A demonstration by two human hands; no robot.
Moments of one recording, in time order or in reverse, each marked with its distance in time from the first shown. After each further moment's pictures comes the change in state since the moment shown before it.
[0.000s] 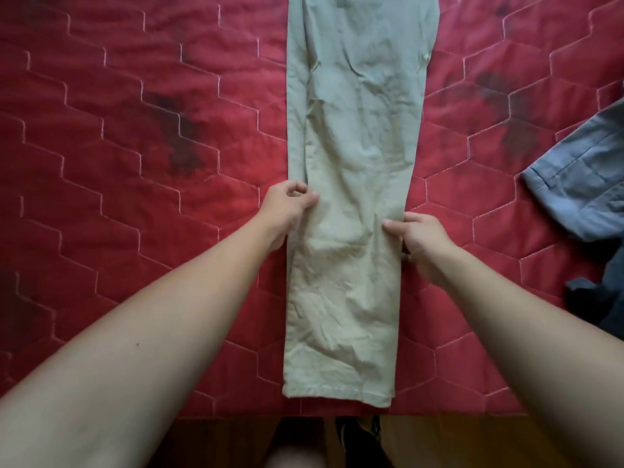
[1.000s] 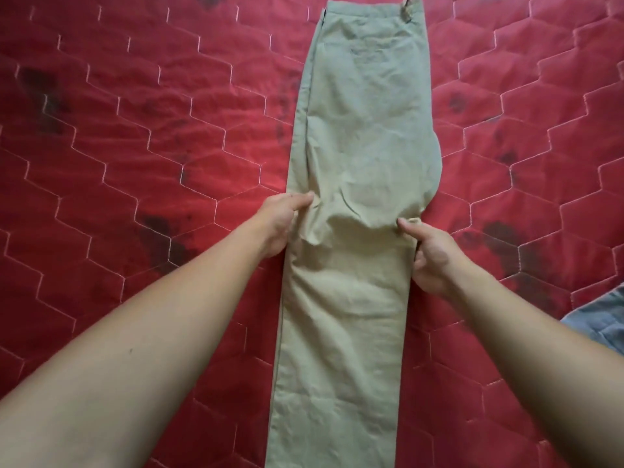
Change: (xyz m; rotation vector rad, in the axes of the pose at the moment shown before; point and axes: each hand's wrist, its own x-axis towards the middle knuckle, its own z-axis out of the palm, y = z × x) left_hand 0.169 0.156 -0.002 -0.239 -0.049 -0.159; right_hand 0.141 -0.186 0.002 0.325 -0.146 0.000
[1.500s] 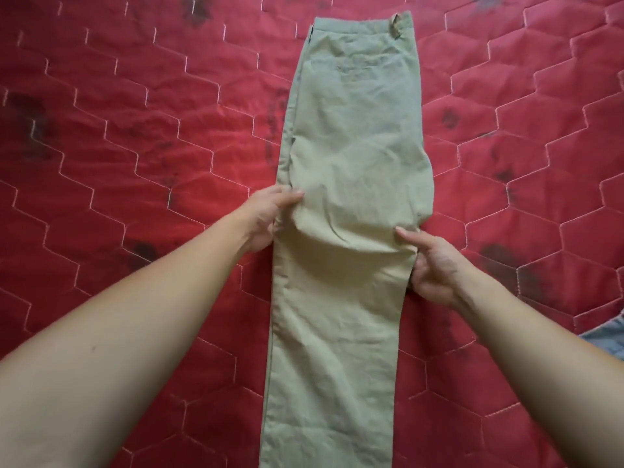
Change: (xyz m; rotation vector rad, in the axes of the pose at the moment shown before) left_hand 0.026 0.045 -0.002 0.090 -0.046 -0.002; right_hand 0.027 -0.024 -0.016 0.042 -0.120 0.090
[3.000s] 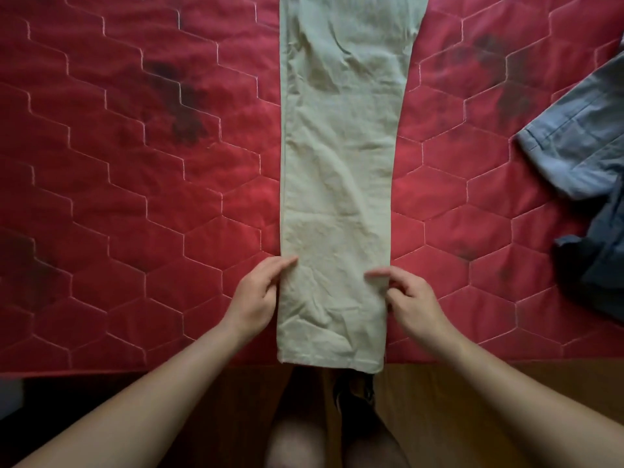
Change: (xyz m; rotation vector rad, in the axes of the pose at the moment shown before) left_hand -0.319 -0.355 -0.057 0.776 0.011 0.509; right_hand -0.271 0.333 -0.038 -0.874 0.102 -0.314
